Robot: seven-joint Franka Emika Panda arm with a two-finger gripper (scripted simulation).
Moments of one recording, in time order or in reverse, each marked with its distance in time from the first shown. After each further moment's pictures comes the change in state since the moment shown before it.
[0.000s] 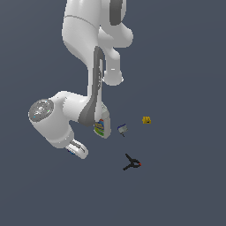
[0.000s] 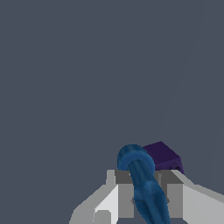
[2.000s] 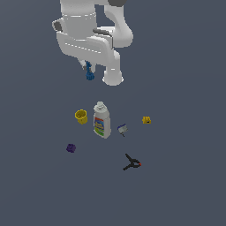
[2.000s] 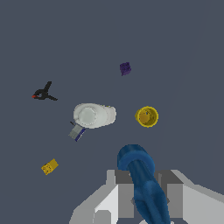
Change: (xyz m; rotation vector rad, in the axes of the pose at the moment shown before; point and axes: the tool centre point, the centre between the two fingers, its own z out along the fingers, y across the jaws) arm -0.219 0.002 -0.293 -0.002 0.003 0.000
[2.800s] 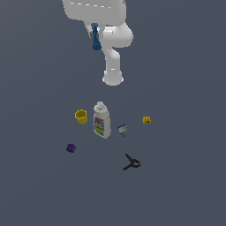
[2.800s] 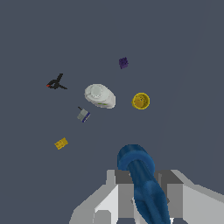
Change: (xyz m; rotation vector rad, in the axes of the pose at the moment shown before) arm -0.061 -0.002 -0.090 0.001 0.000 -0.001
